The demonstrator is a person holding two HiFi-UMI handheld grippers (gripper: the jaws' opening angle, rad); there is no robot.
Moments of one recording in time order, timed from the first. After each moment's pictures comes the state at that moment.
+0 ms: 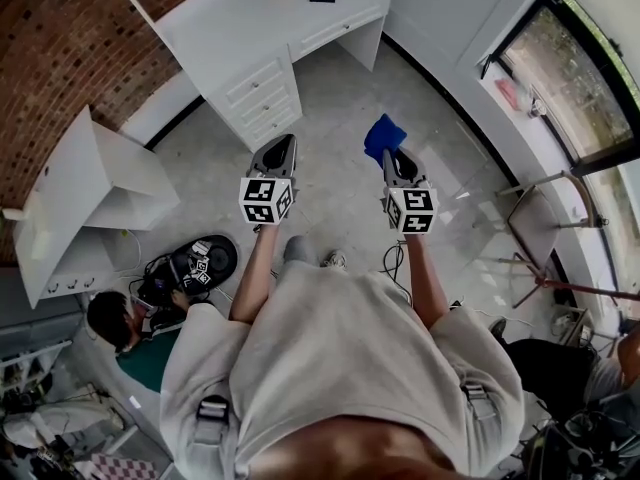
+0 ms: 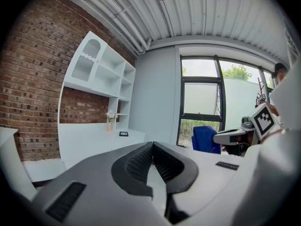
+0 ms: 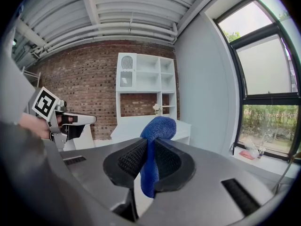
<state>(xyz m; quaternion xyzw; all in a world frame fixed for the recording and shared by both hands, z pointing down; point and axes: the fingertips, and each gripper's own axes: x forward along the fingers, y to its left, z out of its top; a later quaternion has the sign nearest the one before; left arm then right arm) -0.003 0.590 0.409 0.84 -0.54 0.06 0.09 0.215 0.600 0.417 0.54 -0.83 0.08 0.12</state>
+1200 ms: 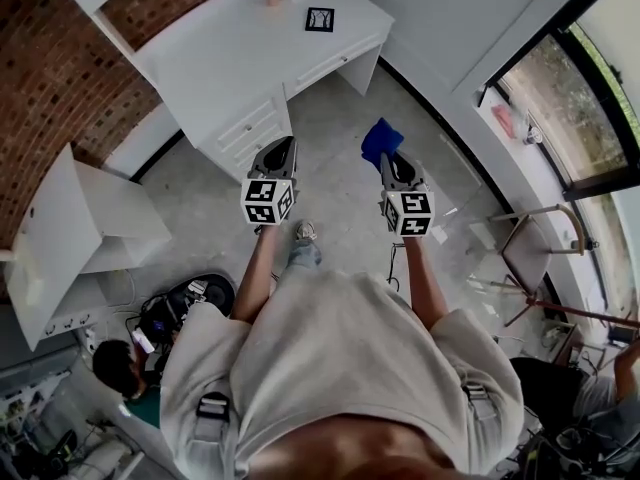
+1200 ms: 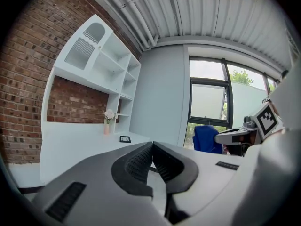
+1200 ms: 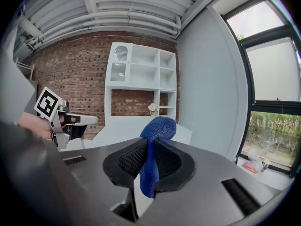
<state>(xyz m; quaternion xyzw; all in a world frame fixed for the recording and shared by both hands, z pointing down) -0.037 0.395 0.418 0.85 -0.52 0.04 0.10 0.175 0.418 0.410 0.55 -0.82 0.07 0.14</state>
